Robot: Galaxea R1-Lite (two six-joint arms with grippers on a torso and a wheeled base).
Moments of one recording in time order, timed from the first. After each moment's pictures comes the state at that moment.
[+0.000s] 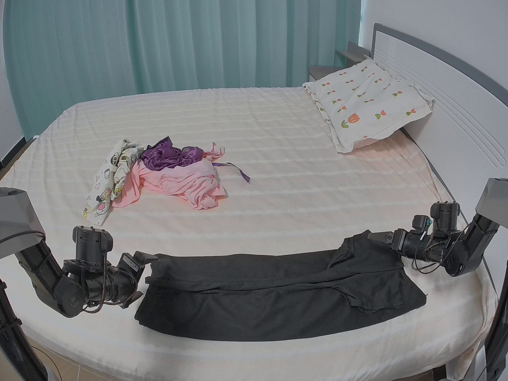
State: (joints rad) left arm -0.13 1.97 -0.41 -0.83 -0.12 -1.16; right arm -0.03 2.21 -0.69 -0.97 0.48 0.39
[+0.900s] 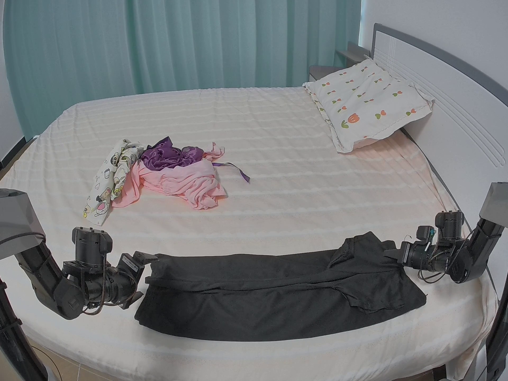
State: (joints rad) left arm -0.14 1.97 -0.39 -0.87 -0.12 -1.17; right arm -0.06 2.19 -0.60 -0.96 0.48 0.29
